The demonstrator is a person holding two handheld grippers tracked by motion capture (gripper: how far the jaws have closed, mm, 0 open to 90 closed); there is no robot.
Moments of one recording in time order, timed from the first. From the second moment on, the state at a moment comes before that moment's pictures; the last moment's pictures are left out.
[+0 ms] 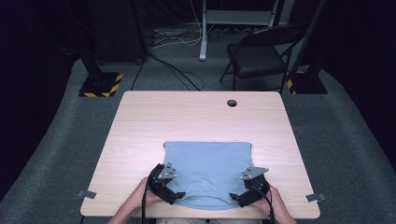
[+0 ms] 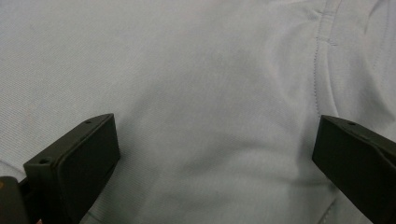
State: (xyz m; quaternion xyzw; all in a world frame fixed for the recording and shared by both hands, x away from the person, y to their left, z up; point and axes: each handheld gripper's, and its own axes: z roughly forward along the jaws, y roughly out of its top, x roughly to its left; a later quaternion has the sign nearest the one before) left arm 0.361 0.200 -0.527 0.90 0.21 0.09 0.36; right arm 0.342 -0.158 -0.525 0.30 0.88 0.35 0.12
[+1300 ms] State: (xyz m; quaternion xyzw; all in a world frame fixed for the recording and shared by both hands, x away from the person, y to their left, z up) left arm 0.364 0.206 -0.526 0.89 0.27 0.11 0.36; right arm 0.351 -0.166 -0.526 0.31 0.87 0.35 0.14
